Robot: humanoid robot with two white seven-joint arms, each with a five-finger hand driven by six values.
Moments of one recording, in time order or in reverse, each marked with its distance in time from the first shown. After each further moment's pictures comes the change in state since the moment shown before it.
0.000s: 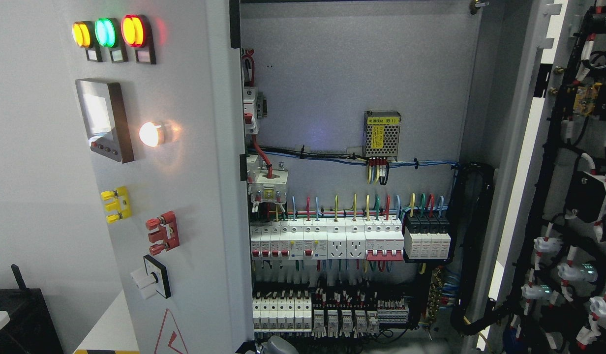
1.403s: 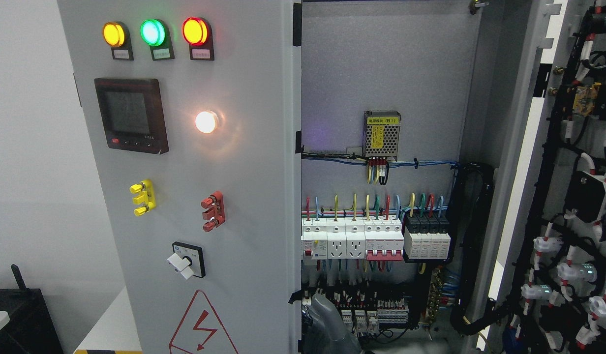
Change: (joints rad) left arm 0.000 0.000 0.000 0.000 0.001 0.000 0.000; right arm -0.047 -0.039 -0.150 0.123 0.009 0.001 -0.001
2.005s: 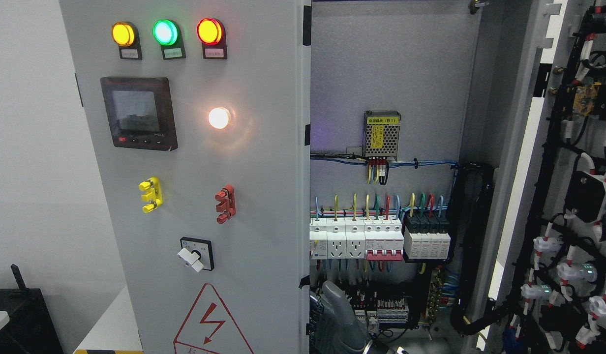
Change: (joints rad) left arm 0.000 0.000 0.000 0.000 0.000 0.000 0.000; right arm -0.033 -0.006 -0.036 0.061 0.002 0.000 -0.014
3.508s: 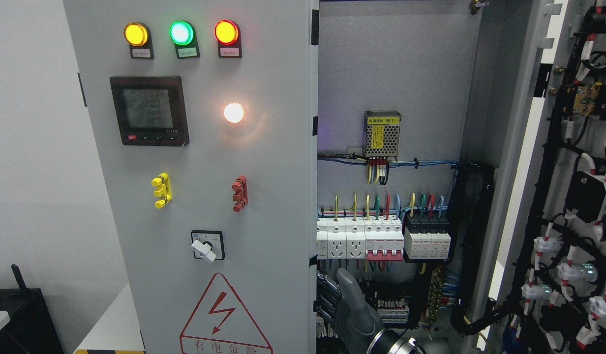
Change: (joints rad) left arm 0.000 0.000 0.000 0.000 0.000 0.000 0.000; right arm -0.035 -0.009 -0.039 0.080 0.042 0.000 -0.137
